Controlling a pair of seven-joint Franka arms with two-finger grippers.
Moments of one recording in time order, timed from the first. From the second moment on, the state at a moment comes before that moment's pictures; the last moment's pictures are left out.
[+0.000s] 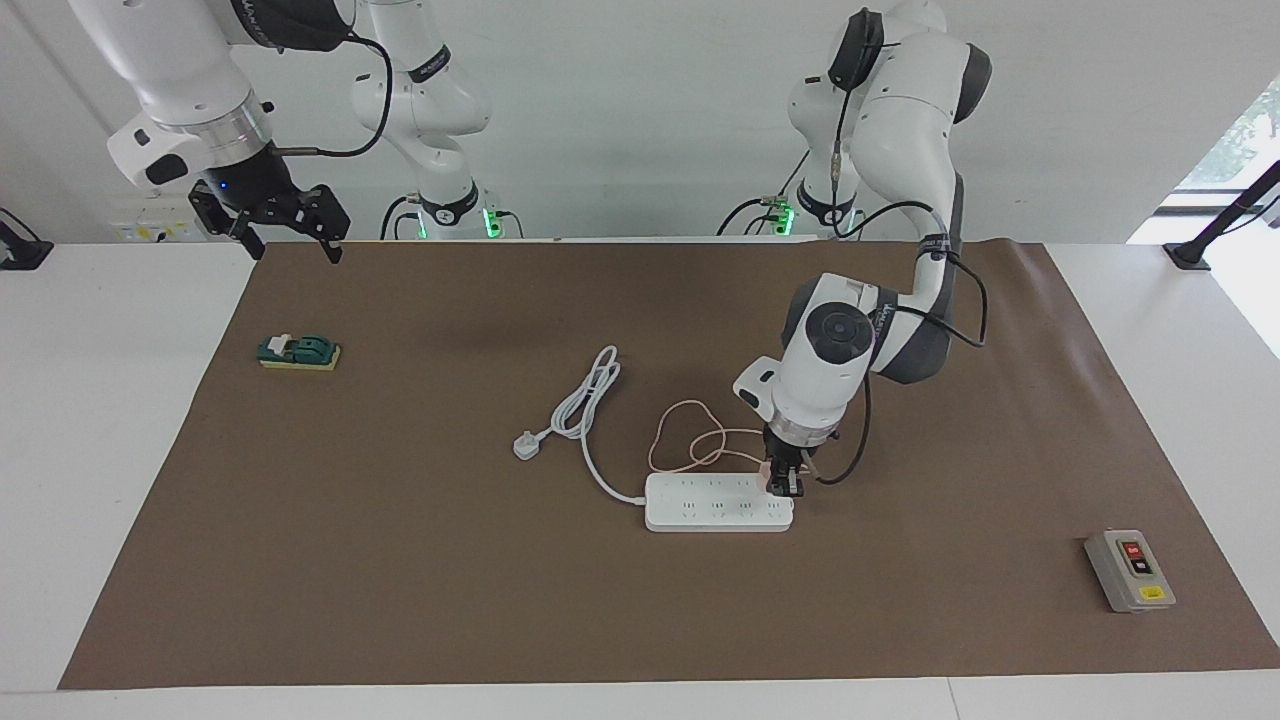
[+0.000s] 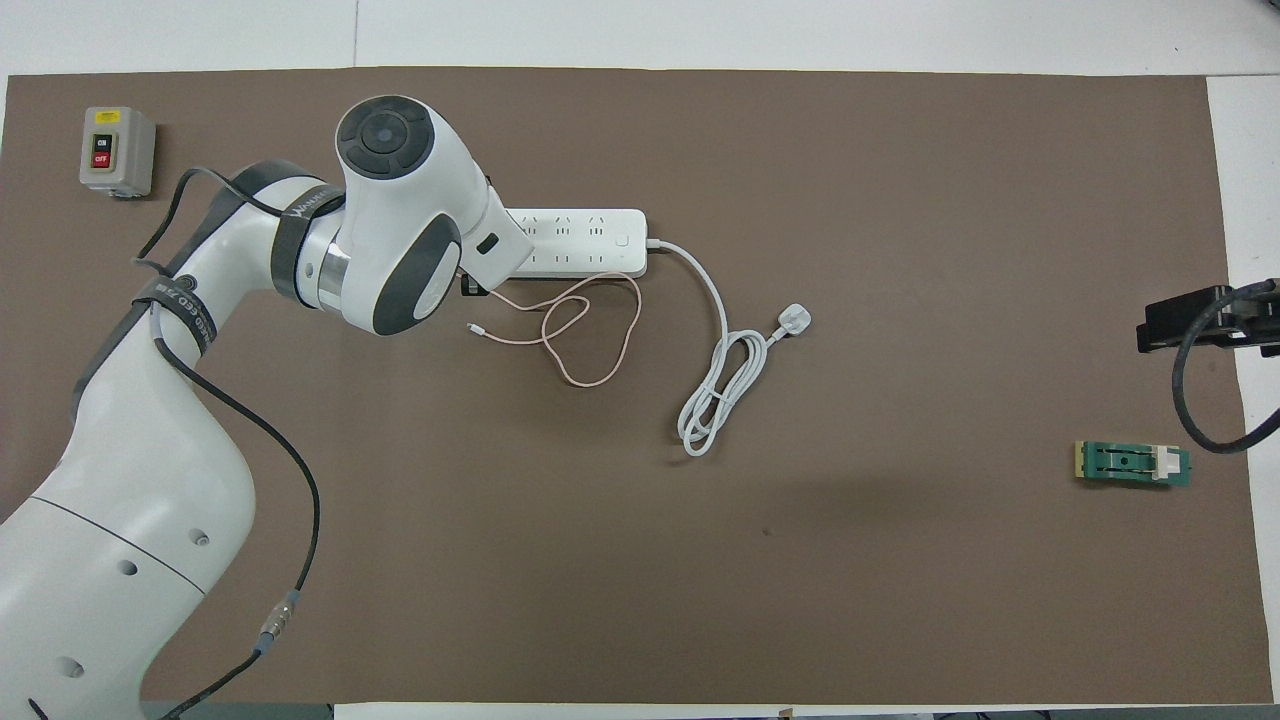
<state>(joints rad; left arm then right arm) -0.19 0.60 -0.29 -1.50 0.22 2.11 1.15 -0.06 -0.08 0.02 -1.66 -0.02 1.53 0.02</state>
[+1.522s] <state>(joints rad) -0.19 0.69 -0.27 -1.40 0.24 2.12 1.16 -0.06 -0.08 0.02 -1.66 -0.02 1.53 0.02</state>
